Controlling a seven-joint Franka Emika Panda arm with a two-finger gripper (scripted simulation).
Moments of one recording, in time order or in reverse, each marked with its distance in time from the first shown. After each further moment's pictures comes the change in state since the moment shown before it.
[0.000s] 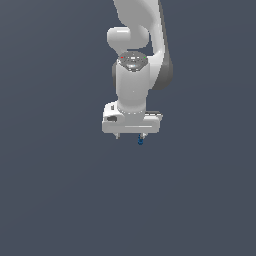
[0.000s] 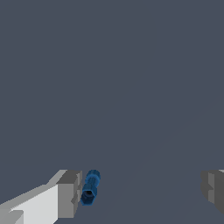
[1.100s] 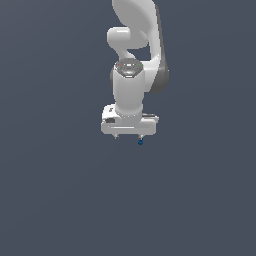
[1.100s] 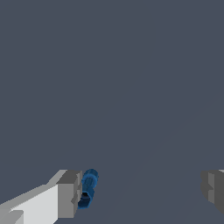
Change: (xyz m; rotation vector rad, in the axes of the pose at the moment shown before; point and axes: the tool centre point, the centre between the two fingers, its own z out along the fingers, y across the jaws) arm -0.011 0.007 0.019 0.009 -0.010 0.035
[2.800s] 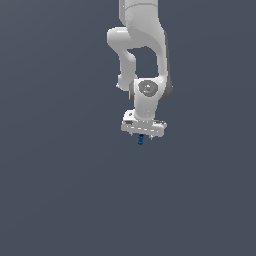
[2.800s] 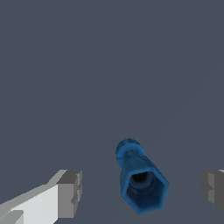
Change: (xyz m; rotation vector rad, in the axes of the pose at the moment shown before) arm -0.085 -0.063 0.100 -0.005 -0.038 0.164
